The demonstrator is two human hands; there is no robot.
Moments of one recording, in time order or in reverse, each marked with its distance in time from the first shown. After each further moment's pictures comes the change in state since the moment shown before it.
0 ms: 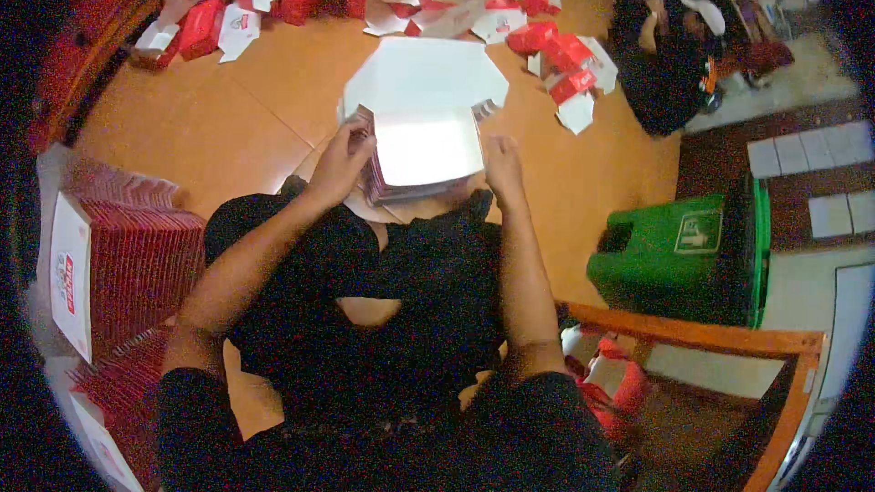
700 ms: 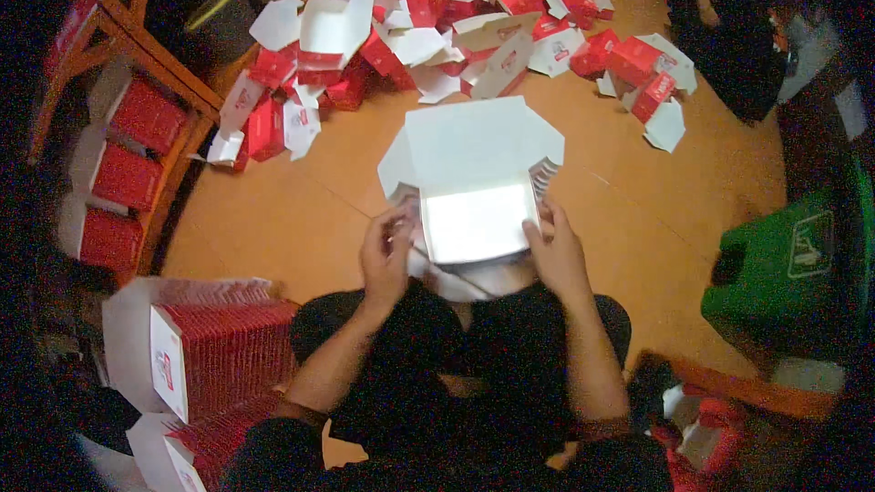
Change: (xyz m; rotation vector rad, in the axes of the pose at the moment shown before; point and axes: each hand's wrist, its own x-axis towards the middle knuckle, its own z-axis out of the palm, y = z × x) left_hand 0.009 0.006 -0.008 -0.043 0.244 0.152; right_hand -0.027 -0.040 0.007 0.186 -0.152 0.169
